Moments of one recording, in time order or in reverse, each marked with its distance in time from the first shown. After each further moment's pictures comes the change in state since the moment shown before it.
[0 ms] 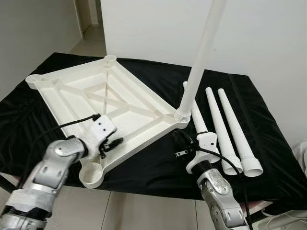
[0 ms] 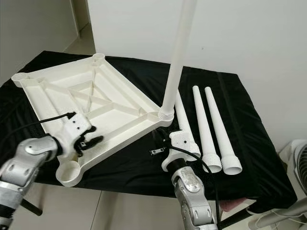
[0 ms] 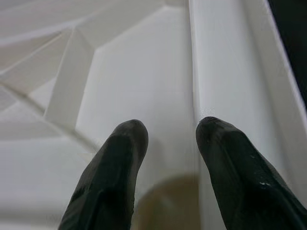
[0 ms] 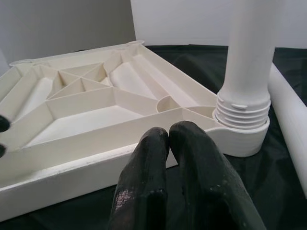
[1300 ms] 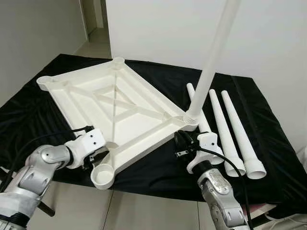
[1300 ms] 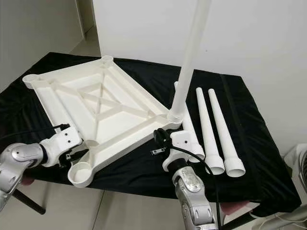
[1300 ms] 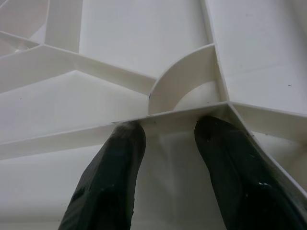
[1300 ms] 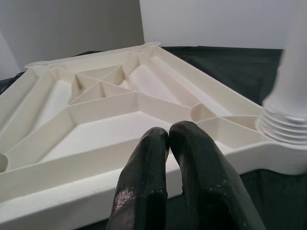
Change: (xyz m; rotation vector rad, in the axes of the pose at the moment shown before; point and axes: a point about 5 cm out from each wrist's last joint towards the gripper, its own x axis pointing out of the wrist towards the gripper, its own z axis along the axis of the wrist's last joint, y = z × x) left arm 0.002 -0.017 -0.016 0.125 0.100 -0.167; right arm 0.000 -0.003 -0.001 -0.006 0.004 -0.007
